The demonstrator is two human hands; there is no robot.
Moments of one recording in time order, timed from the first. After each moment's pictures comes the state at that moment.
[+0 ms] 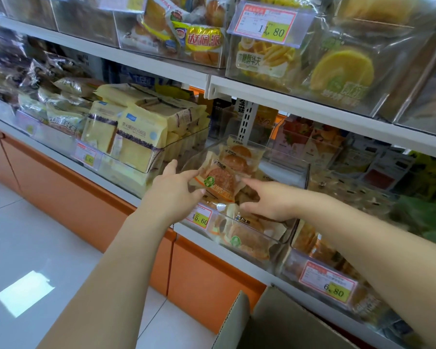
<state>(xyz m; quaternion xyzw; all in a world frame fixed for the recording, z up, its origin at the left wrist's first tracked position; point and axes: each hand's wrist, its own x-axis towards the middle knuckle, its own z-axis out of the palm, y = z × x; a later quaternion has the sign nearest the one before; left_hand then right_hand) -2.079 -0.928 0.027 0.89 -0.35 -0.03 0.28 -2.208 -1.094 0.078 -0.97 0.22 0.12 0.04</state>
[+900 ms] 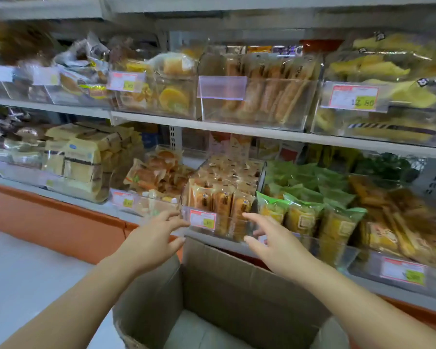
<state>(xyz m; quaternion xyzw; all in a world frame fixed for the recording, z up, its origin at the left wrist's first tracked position) -2.328 -0.903 0.042 0.82 -0.55 0.00 0.16 -2.555 -1.061 0.054 -0.91 0.26 -0.18 0.28</state>
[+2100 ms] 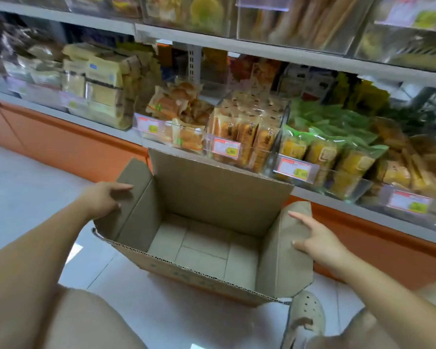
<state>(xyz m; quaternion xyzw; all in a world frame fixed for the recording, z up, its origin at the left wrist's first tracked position) -2.228 -0.756 -0.053 0.91 -0.32 -0.16 0.20 -2.639 -1.014 -0.035 -0.80 0.45 -0.07 0.39</state>
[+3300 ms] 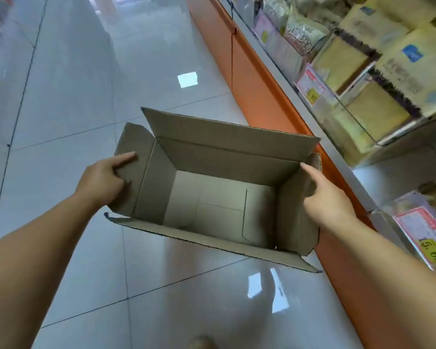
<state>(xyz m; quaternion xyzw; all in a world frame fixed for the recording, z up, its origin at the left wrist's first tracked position) -2.032 -0.495 -0.033 0.95 0.19 -0.06 0.26 -2.053 -0.914 -0.032 -0.93 0.13 0.15 0.31</state>
